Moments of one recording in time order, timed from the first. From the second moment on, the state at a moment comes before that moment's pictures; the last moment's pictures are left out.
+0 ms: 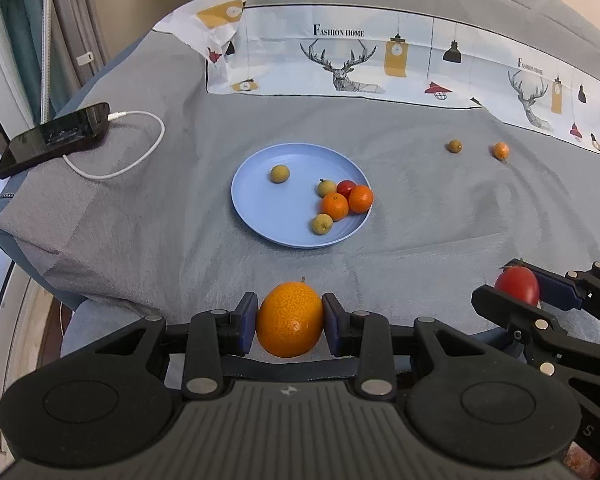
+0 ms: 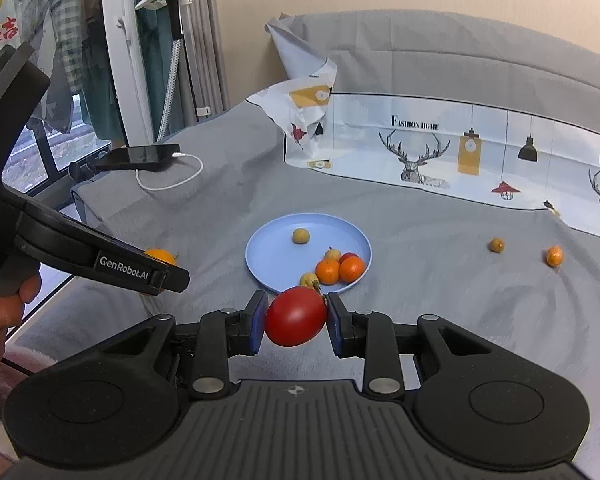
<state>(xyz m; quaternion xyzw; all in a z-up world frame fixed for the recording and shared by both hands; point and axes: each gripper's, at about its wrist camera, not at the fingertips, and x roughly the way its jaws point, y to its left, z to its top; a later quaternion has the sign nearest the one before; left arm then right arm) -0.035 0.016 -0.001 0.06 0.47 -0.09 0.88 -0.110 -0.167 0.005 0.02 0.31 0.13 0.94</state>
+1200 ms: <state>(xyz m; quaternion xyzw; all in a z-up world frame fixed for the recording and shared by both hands) 0.190 -0.005 -0.088 0.07 0.51 -0.08 0.85 0.110 -0.149 -0.081 -0.01 0.36 0.14 0.92</state>
